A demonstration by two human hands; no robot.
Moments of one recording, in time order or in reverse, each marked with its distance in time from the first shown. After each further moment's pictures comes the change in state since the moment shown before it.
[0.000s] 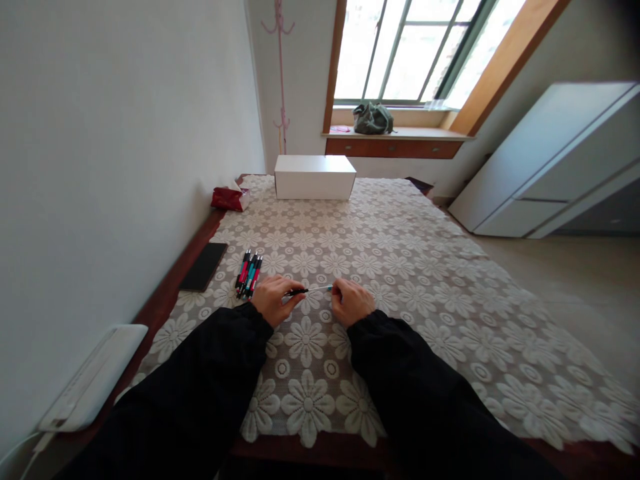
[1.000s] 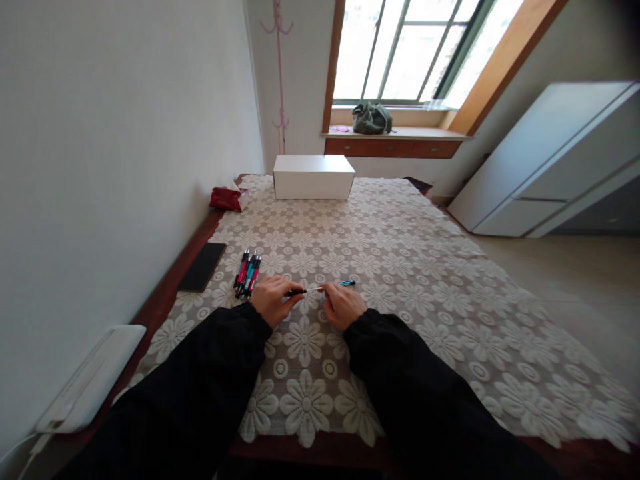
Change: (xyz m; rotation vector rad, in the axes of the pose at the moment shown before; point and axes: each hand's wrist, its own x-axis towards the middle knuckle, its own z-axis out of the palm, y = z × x) left_hand -0.001 -0.004 0.002 0.030 -0.015 0.018; right_hand -0.002 -0.003 0.003 0.059 -0.177 -0.198
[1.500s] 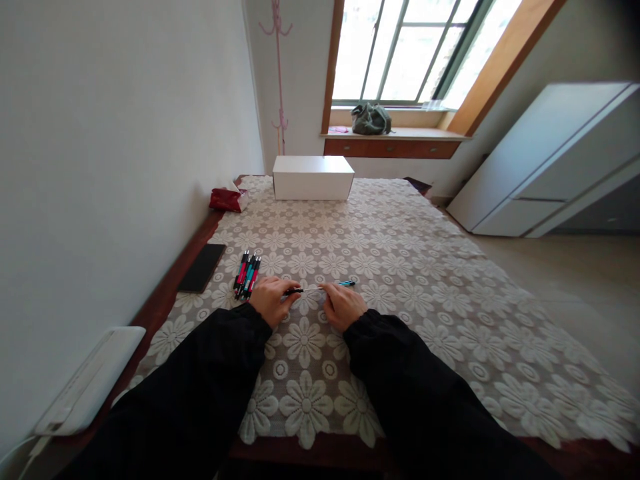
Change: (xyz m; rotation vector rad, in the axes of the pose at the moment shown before) left_hand 0.002 -0.002 0.001 0.077 -0.099 -0.135; right_hand 0.000 0.004 0.003 -0.040 -0.009 0.023
